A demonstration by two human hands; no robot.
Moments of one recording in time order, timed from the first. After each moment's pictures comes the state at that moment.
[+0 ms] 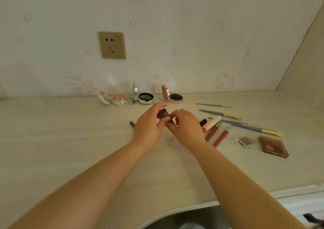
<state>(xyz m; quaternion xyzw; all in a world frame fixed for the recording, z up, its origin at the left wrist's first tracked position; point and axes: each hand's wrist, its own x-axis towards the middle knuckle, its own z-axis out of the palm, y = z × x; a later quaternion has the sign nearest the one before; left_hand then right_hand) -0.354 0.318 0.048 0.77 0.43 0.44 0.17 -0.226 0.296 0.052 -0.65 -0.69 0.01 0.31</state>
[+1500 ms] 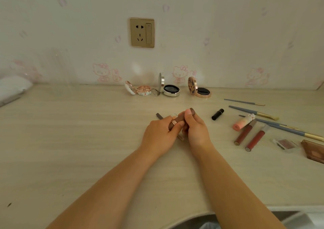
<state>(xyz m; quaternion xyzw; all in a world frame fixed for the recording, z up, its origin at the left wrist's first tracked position) -0.406 0.302 0.030 0.75 0.52 0.35 0.20 -0.298 0.291 0.039 -0.47 -0.42 0.49 0.60</state>
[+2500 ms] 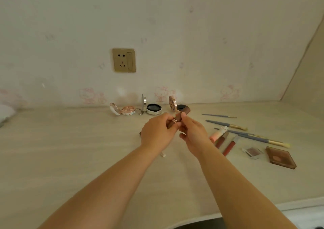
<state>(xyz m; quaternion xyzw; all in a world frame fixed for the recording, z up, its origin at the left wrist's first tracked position) -0.359 0.315 0.078 0.75 0.53 0.38 0.14 -0.244 0.299 0.071 -0.51 -0.38 0.49 0.60</state>
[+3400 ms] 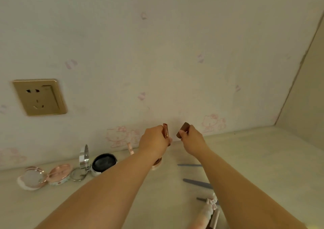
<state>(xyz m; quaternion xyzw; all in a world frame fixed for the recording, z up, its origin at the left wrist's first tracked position) -0.198 0.531 0.086 0.77 0.55 0.23 0.21 -0.066 0.504 0.071 -0.73 -0.49 0.23 0.41</state>
